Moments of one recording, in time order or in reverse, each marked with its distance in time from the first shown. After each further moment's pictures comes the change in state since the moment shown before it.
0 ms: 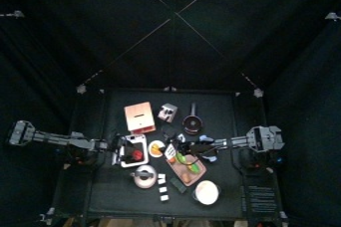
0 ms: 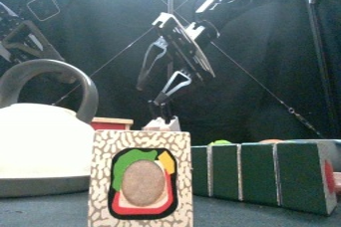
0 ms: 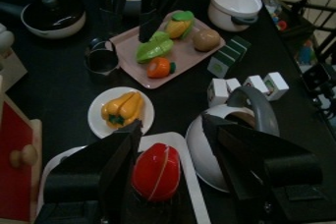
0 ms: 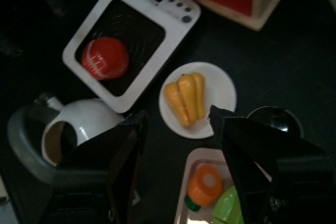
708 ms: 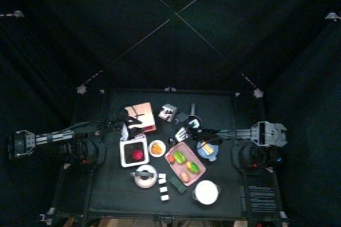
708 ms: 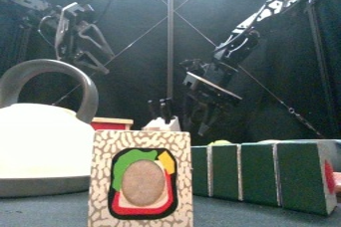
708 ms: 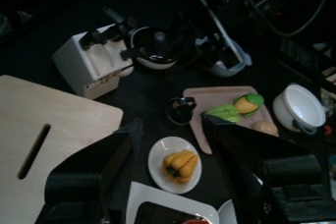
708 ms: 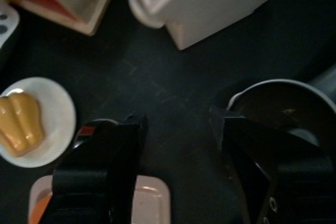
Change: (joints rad) left arm 0.370 0.163 -0.368 -0.144 0.330 -0.002; right arm -0.255 -0.112 0.244 -0.190 -0.044 0.005
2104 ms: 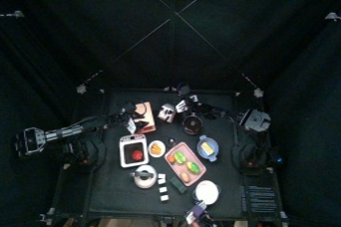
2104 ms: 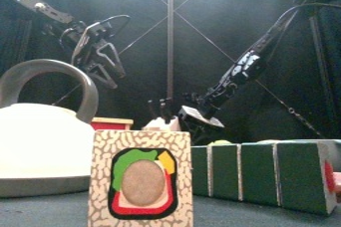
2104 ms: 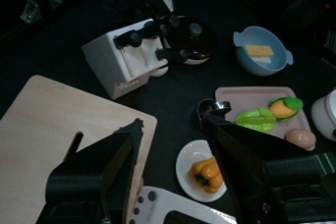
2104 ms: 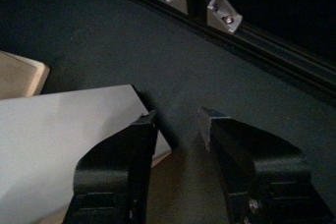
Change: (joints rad) left arm 0.044 0.080 -0.015 0.025 -0.021 -0.003; right arm -0.345 0.334 -0.244 -0.135 -0.311 -0.008
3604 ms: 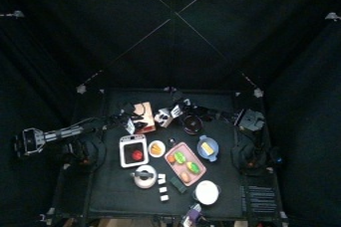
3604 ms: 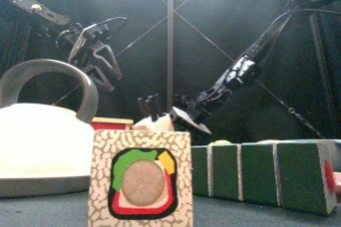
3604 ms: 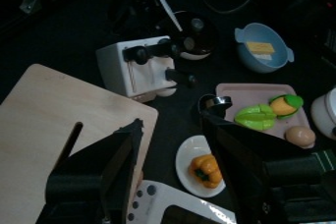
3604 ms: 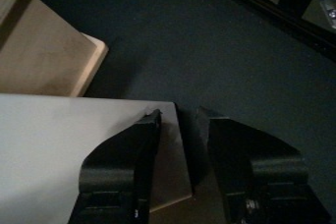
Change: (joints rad) left arm -0.003 0.000 0.025 -0.003 -0.002 0.000; right arm 0.038 0.043 0.000 -0.028 -0.156 0.003
